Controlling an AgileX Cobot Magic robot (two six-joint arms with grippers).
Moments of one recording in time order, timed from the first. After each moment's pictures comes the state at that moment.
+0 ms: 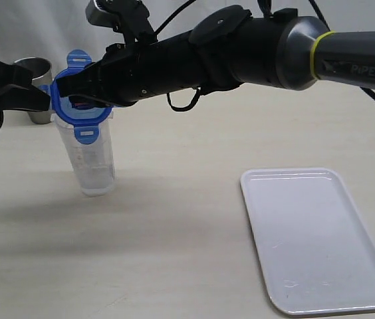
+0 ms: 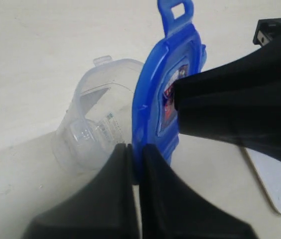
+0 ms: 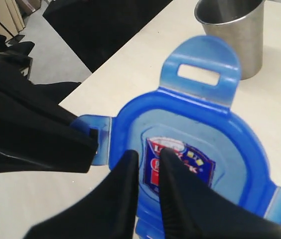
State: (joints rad) left arm 0.15 1.47 -1.01 -0.89 0.83 0.81; right arm 0.64 2.01 -1.59 1.17 0.51 -0.90
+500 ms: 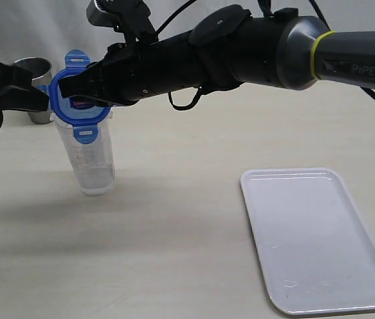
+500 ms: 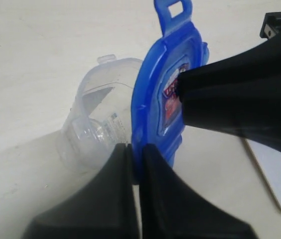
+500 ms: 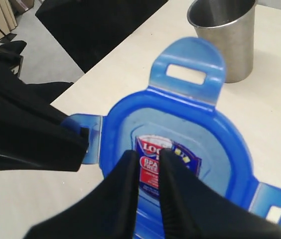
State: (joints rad) left arm 0.15 1.47 -1.01 -0.88 0.82 0.81; right arm 0.64 2.01 -1.59 1.14 0.49 -0.89
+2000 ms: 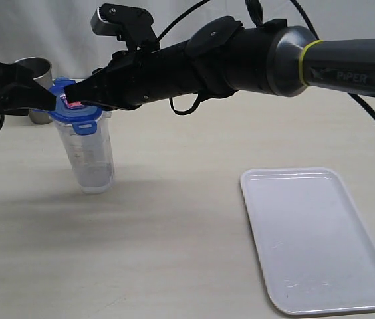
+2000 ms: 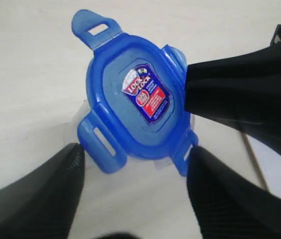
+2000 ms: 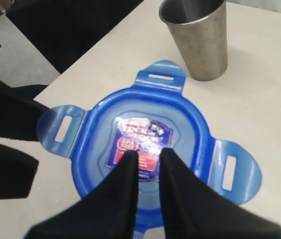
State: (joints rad) left arm 0.15 1.47 -1.00 -0.85 0.78 0.71; right arm 0.64 2.04 -1.59 1.12 0.43 -0.88
